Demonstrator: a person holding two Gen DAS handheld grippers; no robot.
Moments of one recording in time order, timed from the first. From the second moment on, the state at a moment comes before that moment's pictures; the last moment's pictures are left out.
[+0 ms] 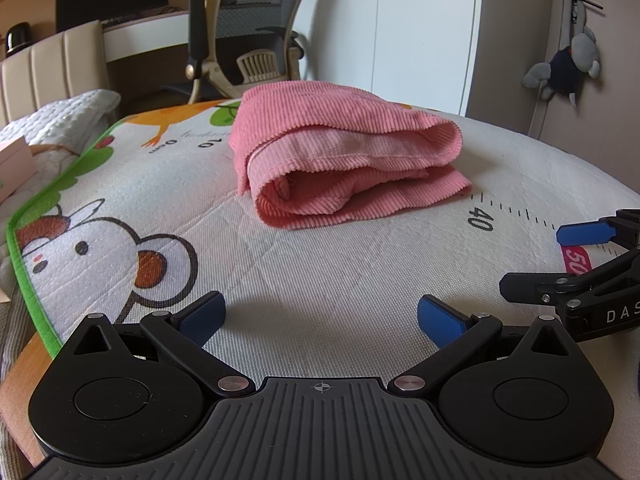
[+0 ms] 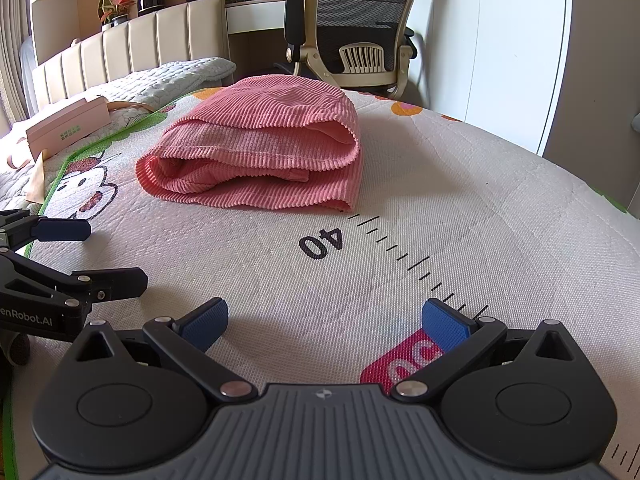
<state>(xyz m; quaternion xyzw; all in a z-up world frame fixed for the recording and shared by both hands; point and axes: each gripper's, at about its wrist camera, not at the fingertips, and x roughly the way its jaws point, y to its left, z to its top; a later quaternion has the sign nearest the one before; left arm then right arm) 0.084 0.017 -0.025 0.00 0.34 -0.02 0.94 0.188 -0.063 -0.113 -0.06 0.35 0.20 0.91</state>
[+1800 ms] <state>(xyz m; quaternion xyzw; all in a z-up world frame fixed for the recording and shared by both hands) 0.085 0.018 -0.024 0.00 0.34 -0.02 0.94 0.188 -0.064 -0.113 -0.06 0.35 0.20 0.91</state>
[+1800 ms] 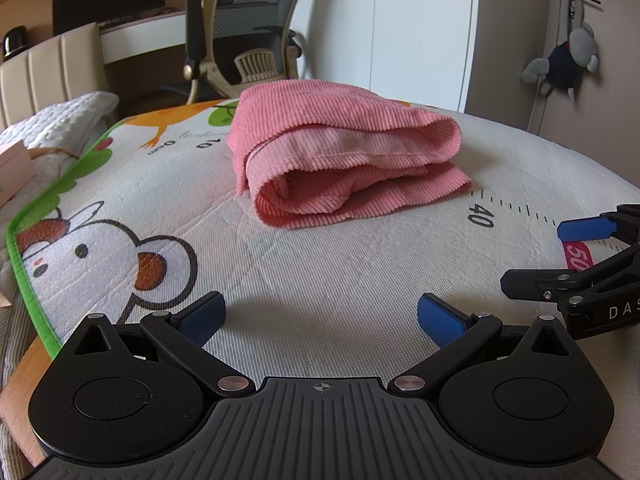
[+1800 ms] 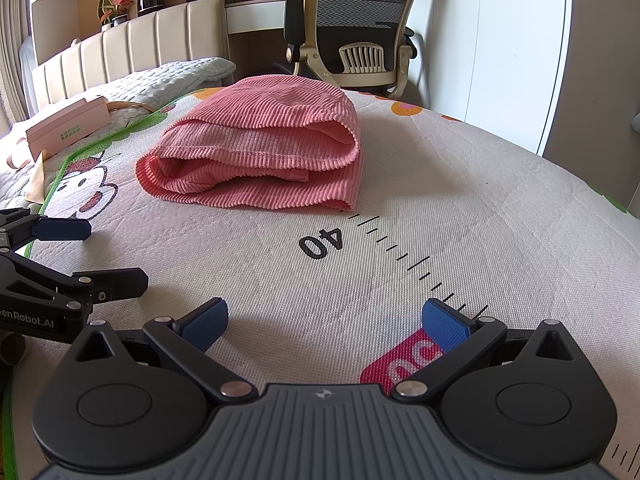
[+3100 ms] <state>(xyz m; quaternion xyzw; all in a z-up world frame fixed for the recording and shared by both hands) 0.085 0.018 -0.024 0.00 0.34 -0.02 0.94 0.183 -0.063 -0.117 -0.06 0.33 0.20 0.92</state>
